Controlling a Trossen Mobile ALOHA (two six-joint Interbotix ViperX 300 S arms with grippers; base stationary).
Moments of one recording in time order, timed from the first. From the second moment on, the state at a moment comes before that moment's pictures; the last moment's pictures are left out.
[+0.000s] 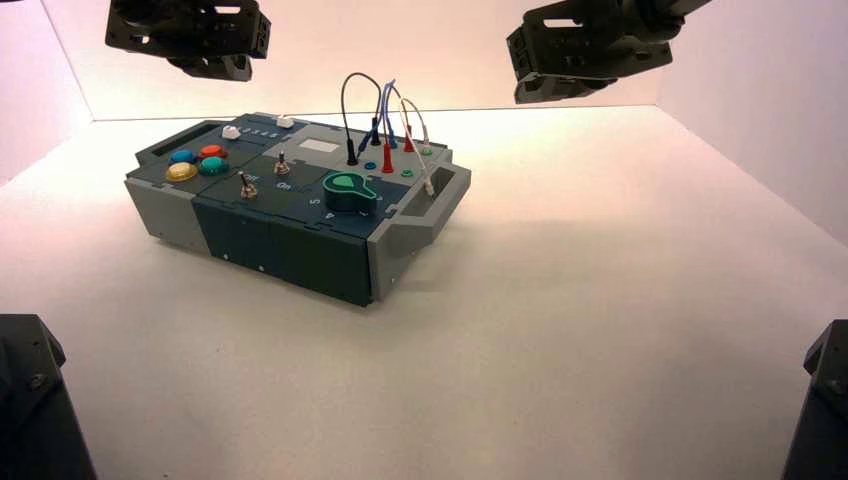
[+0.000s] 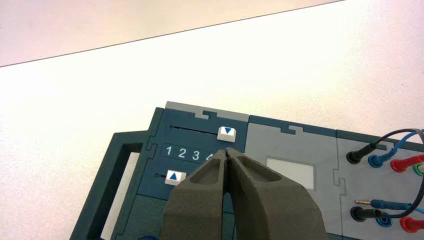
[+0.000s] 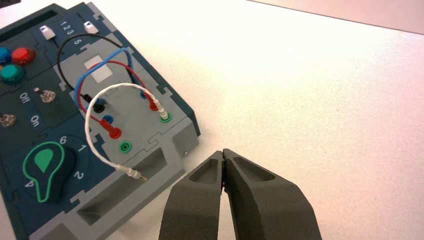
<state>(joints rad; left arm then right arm) -0.24 -0.11 0.95 -0.22 -0.15 0.20 0.56 -0.18 1.02 0.22 -0.16 -0.12</state>
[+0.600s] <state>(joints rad) -0.24 -0.11 0.95 -0.22 -0.15 0.20 0.60 -0.16 0.97 0.20 -0.06 -0.12</state>
